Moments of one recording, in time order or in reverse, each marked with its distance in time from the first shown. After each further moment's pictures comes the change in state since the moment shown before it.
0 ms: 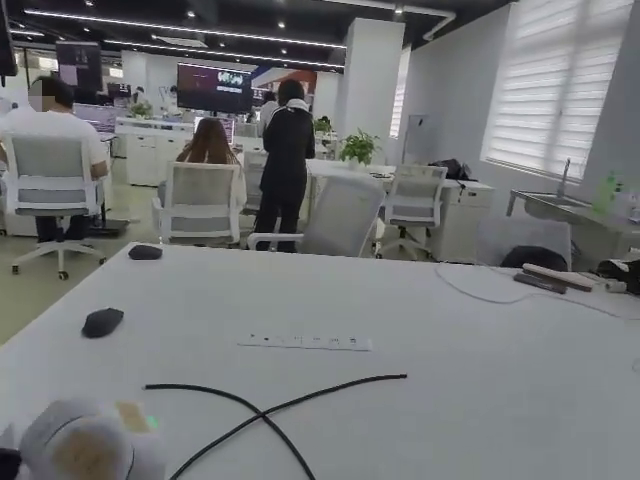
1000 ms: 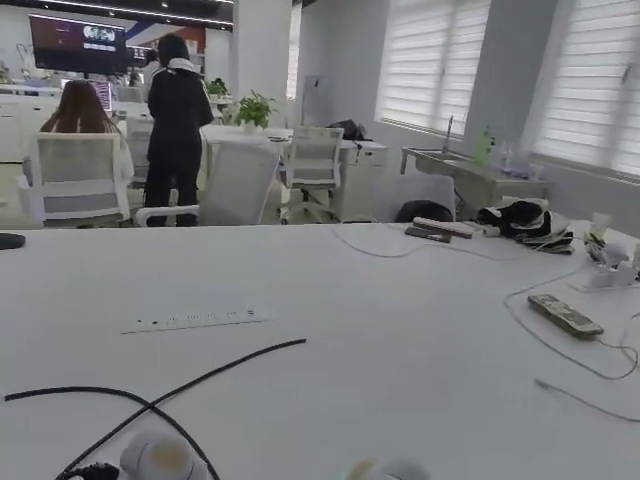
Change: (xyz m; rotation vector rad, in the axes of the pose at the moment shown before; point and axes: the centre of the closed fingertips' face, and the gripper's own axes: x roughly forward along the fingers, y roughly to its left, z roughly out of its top) left arm 0.158 -0.043 -0.043 -0.139 0.287 -0.261; right arm 0.000 -0.001 0.002 -0.006 -0.006 -0.001
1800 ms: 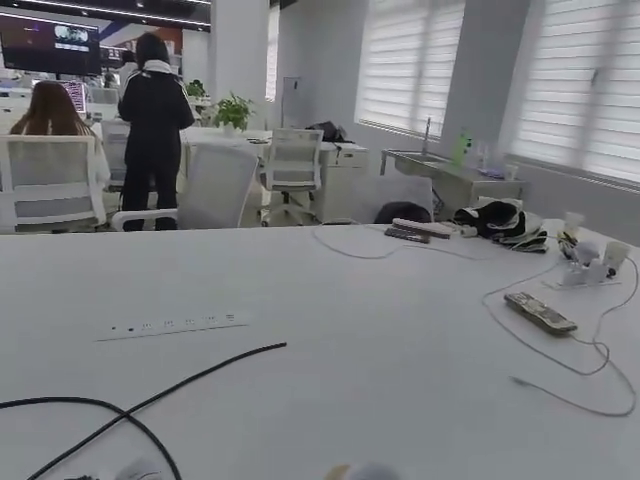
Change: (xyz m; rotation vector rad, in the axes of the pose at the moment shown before) left arm -0.020 0.030 -0.045 0.331 0.271 0.059; right arm -0.001 0.001 0.000 0.000 -0.005 0.001
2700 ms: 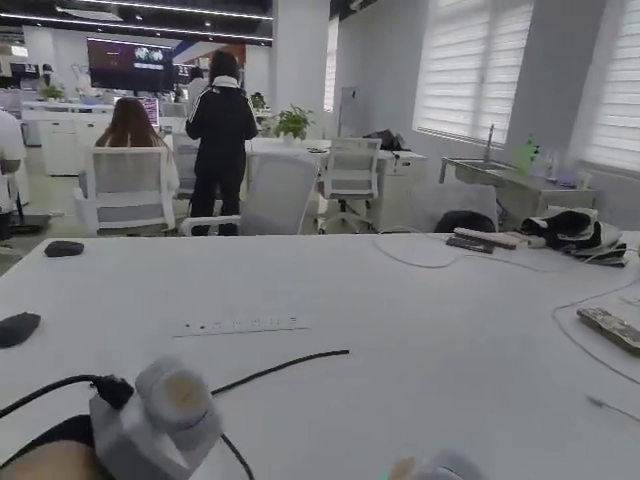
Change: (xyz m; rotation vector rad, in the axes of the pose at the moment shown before) left arm -0.118 -0.018 0.040 -0.037 -0.233 -0.026; right arm -0.005 0.022 0.009 -0.198 0.013 0.195
